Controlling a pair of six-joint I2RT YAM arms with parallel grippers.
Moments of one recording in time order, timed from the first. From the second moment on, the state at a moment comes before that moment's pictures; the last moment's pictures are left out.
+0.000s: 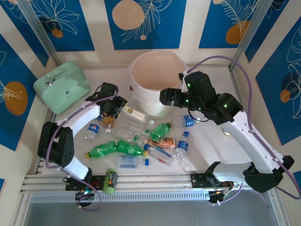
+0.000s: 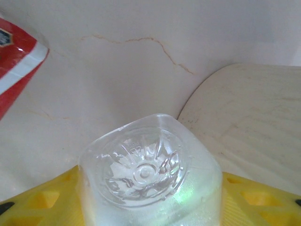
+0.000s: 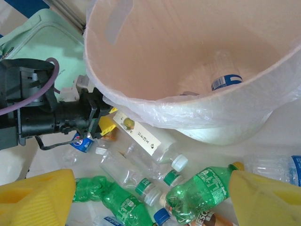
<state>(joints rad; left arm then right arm) -0.34 1.56 1.10 -0.52 0.17 -1.23 0.71 1.21 1.57 -0.99 0.06 0.59</state>
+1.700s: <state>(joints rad) -0.14 1.44 1.11 1.01 0.76 -1.75 0.59 1.75 2.24 -0.88 -0.76 0.96</state>
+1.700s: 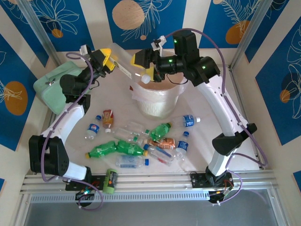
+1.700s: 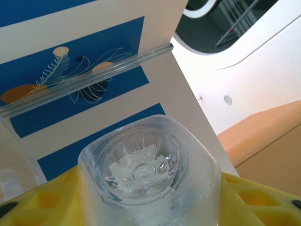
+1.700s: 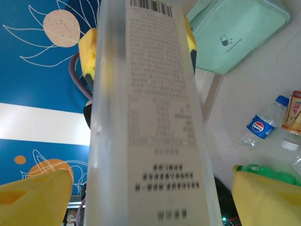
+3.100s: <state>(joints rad) -0.15 1.12 1.17 -0.06 0.58 -1.06 0.43 1.77 2.29 -1.07 -0.41 0.66</state>
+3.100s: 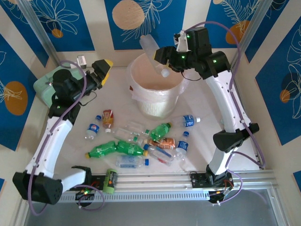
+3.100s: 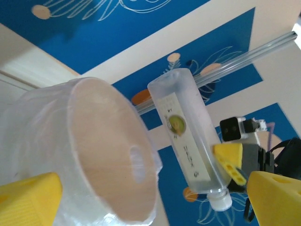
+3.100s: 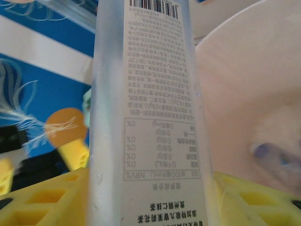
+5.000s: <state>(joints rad) -0.15 0.92 0.93 -0.69 0.39 -0.74 0.44 1.16 1.23 -1.13 0.10 0.87</state>
